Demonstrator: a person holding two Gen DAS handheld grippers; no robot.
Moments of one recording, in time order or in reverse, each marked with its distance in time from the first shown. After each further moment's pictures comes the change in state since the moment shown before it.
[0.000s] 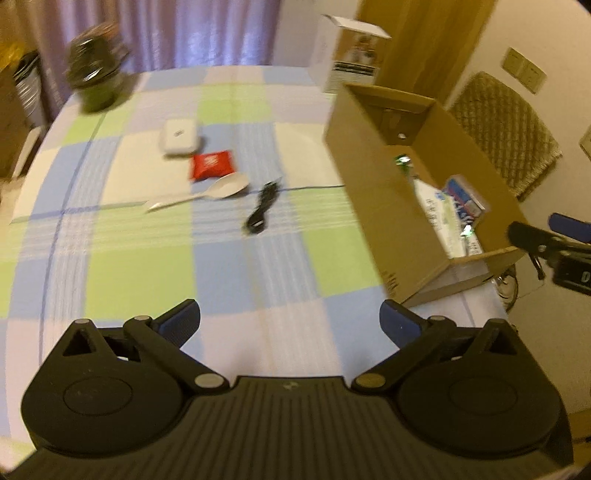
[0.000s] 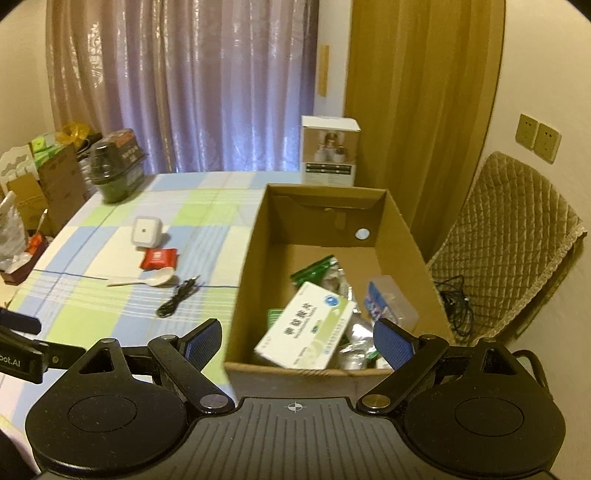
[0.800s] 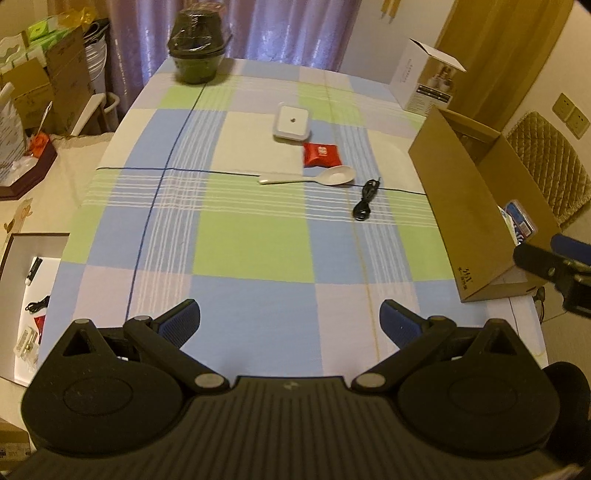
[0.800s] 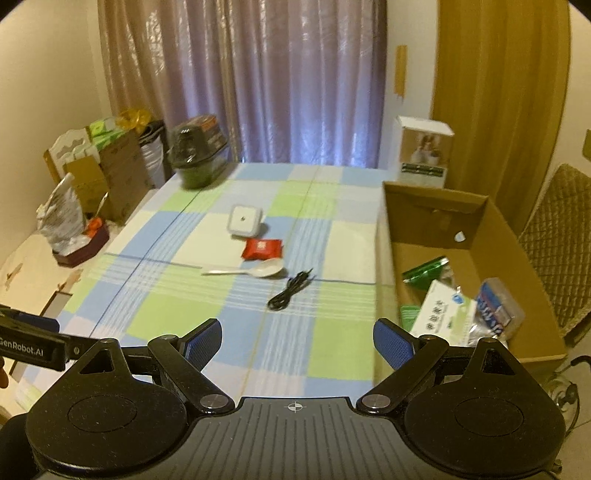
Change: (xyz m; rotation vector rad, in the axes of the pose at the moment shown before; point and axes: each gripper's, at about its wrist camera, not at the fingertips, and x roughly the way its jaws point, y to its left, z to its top) left arm -0.045 0.103 -0.035 -0.132 -0.022 0.083; right arm 0.010 0.112 -0.003 -0.055 0.033 0.159
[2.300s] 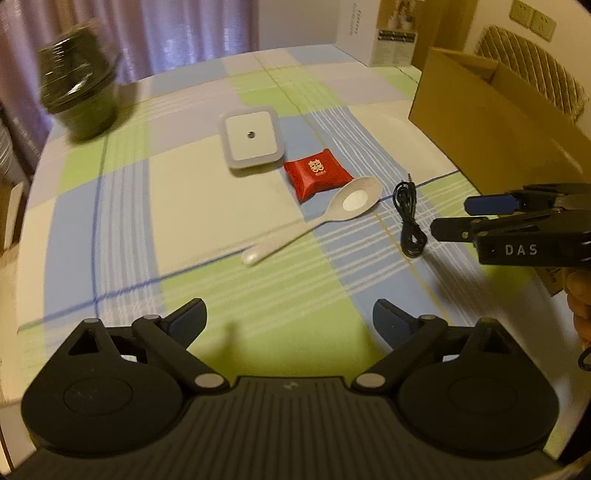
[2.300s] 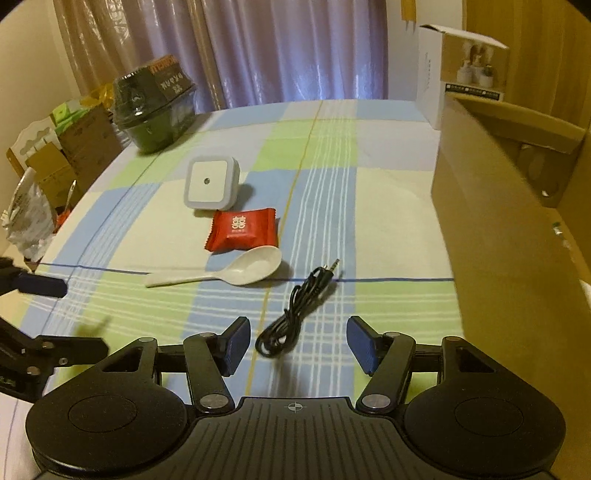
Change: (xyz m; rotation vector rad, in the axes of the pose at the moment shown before) left arm 0.182 0.010 0.105 0.428 0.038 -0.094; right arm 0.226 -0.022 0.017 0.112 0.127 0.023
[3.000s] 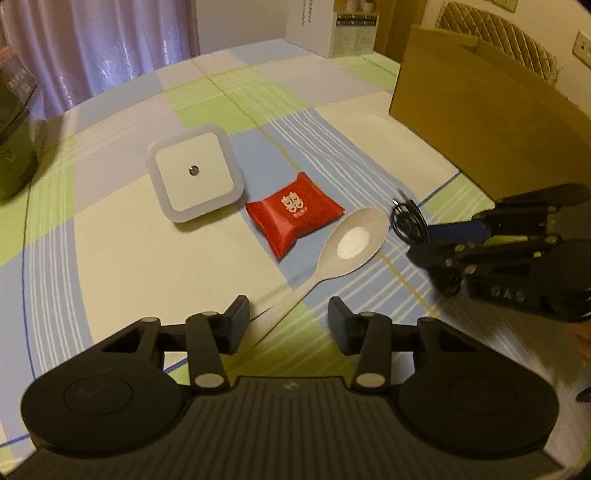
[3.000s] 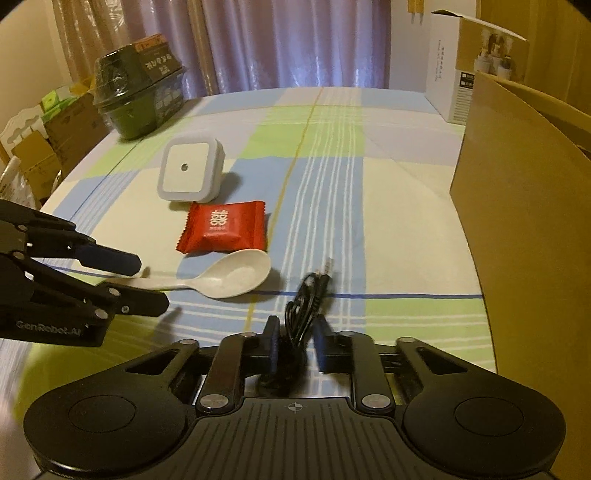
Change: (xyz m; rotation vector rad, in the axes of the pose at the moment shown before) left arm 0.074 0.001 0.042 0.145 -0.005 -0.103; right arm 0.046 -0.004 0.006 -0.021 0.008 -0.033
